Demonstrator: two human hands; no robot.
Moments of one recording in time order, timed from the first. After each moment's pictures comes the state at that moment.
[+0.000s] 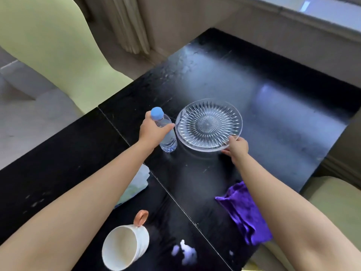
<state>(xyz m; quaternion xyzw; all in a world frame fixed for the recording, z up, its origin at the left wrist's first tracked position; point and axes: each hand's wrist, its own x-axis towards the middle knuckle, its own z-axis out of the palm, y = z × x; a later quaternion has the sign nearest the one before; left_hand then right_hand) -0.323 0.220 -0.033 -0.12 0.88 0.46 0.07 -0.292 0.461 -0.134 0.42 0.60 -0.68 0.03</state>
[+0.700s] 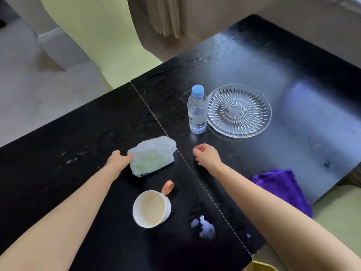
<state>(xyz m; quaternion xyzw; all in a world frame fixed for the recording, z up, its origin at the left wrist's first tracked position) -0.199 0.022 -0.098 -0.41 0.81 0.36 0.20 -0.224 0.298 -0.126 0.17 0.80 -0.51 0.24</state>
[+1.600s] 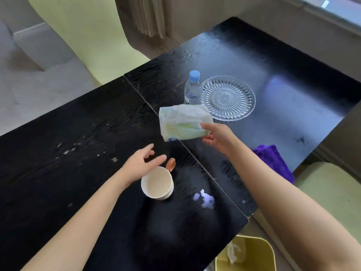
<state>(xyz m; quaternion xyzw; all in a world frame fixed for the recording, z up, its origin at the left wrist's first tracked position) -0.115 0.070 -0.046 -0.11 0.85 0.44 0.26 -0.189 0.320 -0.050 0.23 0.62 -0.72 0.21</state>
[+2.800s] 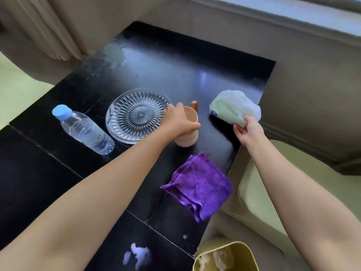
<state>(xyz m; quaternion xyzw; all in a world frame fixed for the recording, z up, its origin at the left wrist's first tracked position) -0.277 0.452 -0.045 0.16 0.94 0.22 0.18 -0.199 0.655 -0.110 0.50 0.33 -0.78 -0.16</state>
